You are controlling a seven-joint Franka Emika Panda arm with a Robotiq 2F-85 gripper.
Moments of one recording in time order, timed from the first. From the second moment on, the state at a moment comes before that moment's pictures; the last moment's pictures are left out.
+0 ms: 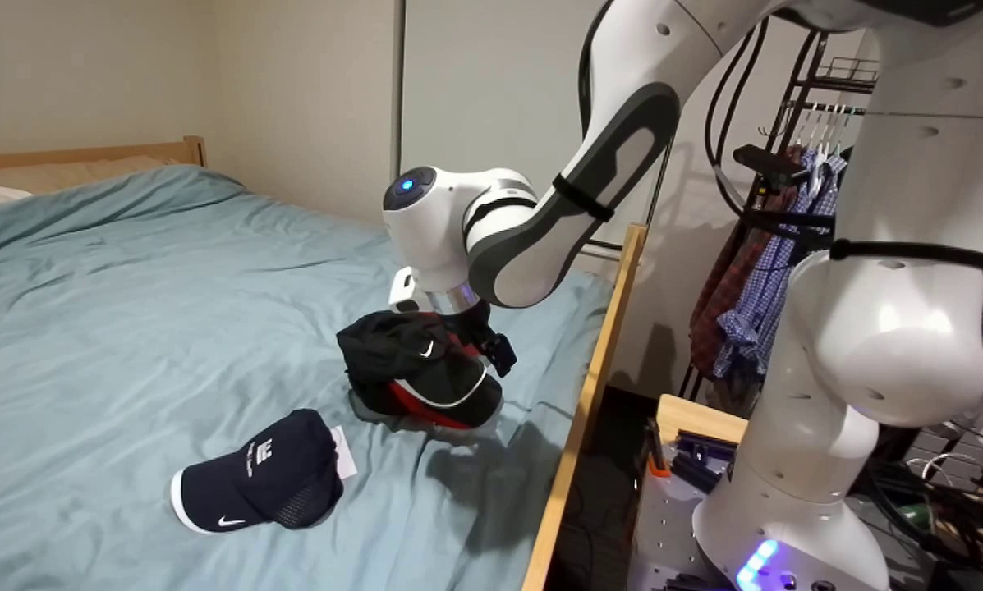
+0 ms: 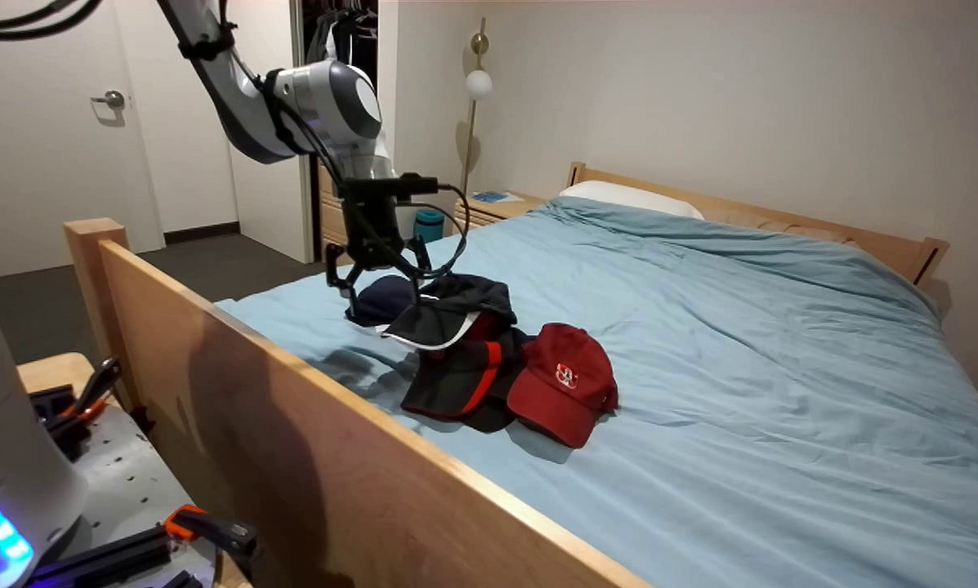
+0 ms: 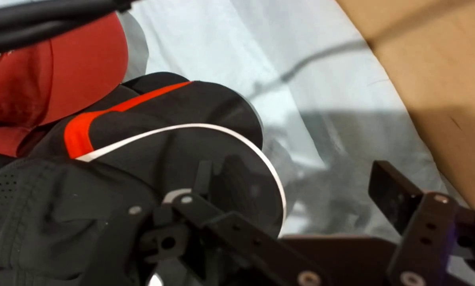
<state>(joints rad) 0.06 0.07 0.04 -2.47 -0.64 2.22 -0.55</state>
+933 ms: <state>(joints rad) 0.04 0.00 -0.02 -2.66 -1.01 2.48 -0.05</state>
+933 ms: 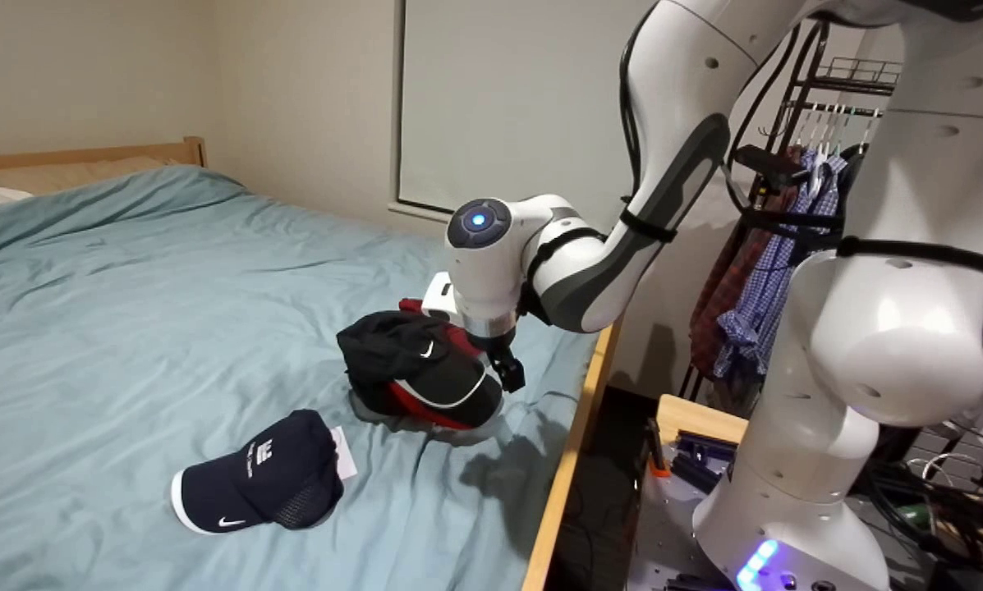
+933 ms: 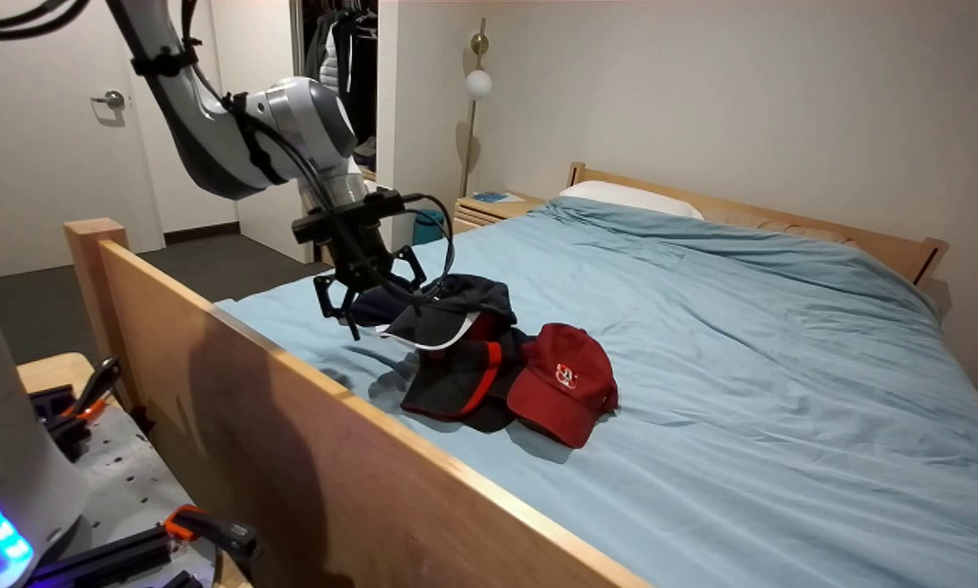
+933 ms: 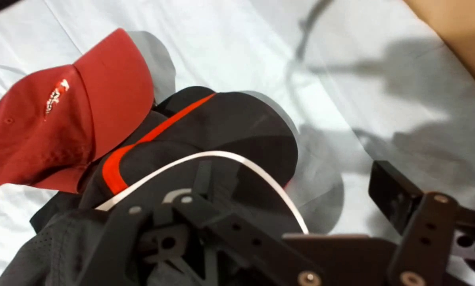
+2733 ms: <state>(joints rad) 0.03 0.12 -0.08 -2.55 -1.76 2.69 0.49</state>
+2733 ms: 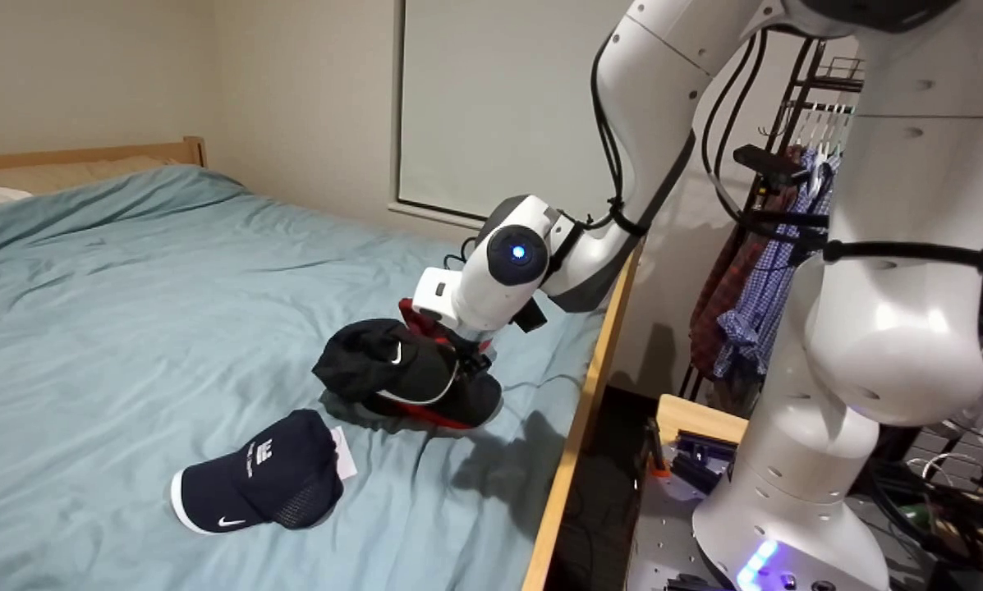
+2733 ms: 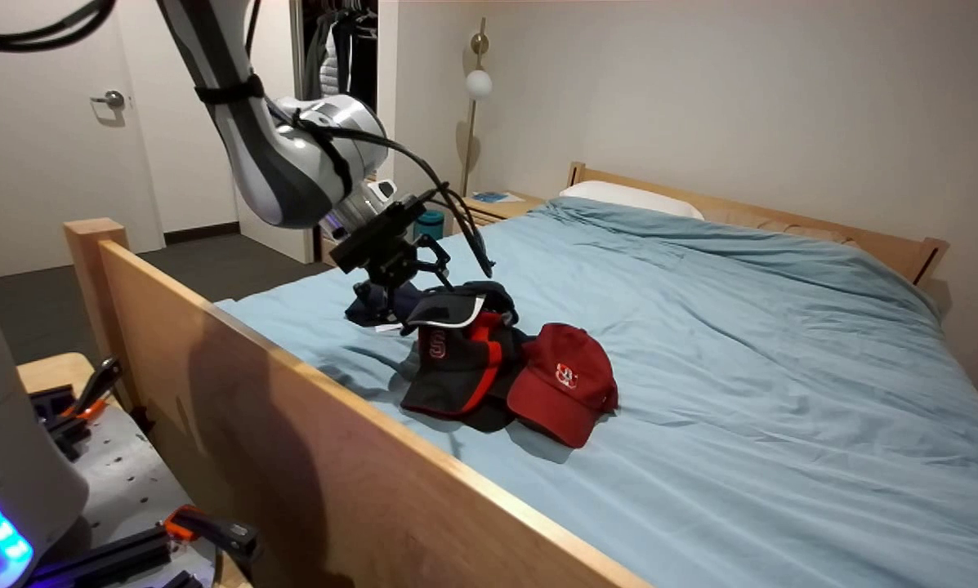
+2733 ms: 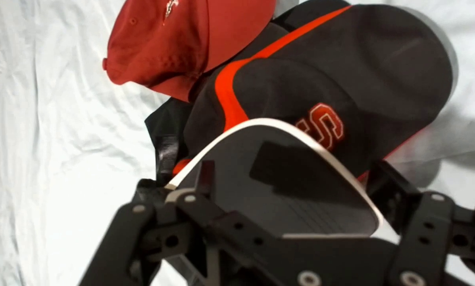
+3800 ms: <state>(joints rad) 0.03 0.12 -0.07 -2.46 -2.21 2.76 1.11</state>
